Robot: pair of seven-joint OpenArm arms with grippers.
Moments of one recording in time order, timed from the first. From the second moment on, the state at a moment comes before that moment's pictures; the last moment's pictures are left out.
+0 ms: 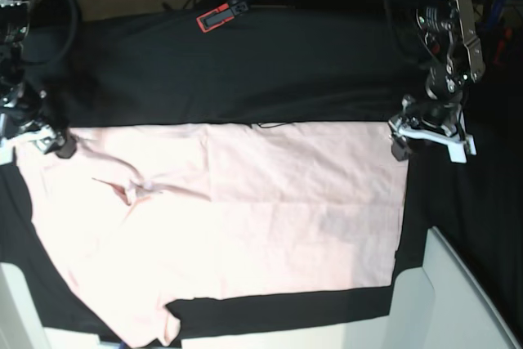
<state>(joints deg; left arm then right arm) 9.7 -10.8 -20.7 80.1 -33.3 -9.0 29.0 -7.2 16.8 24.1 73.2 48.5 13.4 -41.0</state>
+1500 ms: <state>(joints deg) 15.2 -9.2 -20.9 76.6 -33.8 -9.3 28.5 6.9 20.8 29.6 42.8 48.4 19.6 -36.1</state>
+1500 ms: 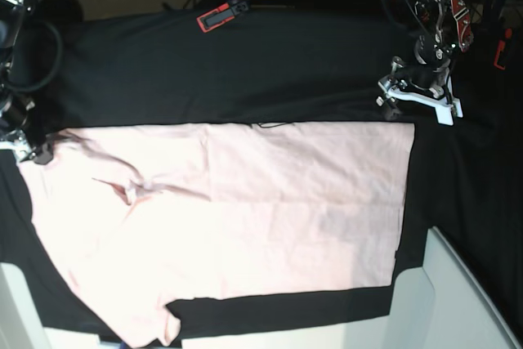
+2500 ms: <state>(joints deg) 5.5 -7.1 -27.6 68.8 -44.4 -9.3 28.4 6.8 20.6 29.6 42.8 48.4 19.6 -36.3</state>
